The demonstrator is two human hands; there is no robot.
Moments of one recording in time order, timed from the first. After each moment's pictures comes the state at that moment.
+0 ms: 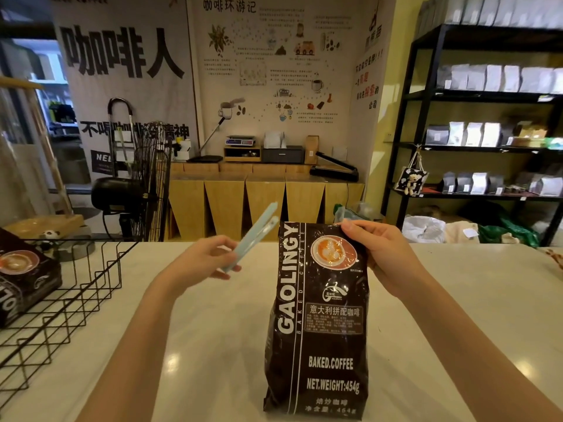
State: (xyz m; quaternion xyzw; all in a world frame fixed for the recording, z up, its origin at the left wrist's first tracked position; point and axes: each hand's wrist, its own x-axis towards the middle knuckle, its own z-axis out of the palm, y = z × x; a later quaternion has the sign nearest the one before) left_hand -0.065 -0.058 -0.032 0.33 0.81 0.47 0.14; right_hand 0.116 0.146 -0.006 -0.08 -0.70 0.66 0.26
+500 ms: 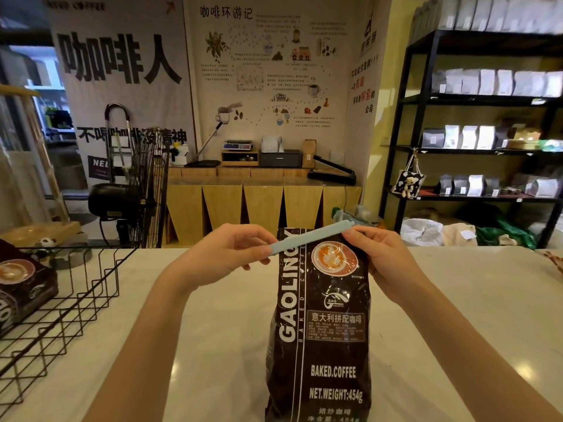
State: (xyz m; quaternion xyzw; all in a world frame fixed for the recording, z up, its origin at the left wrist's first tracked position) left_hand -0.016 -0.054 0.014 0.50 0.75 0.41 0.10; right_hand 0.117 0.145 -0.006 -0.07 -0.69 0.67 0.27
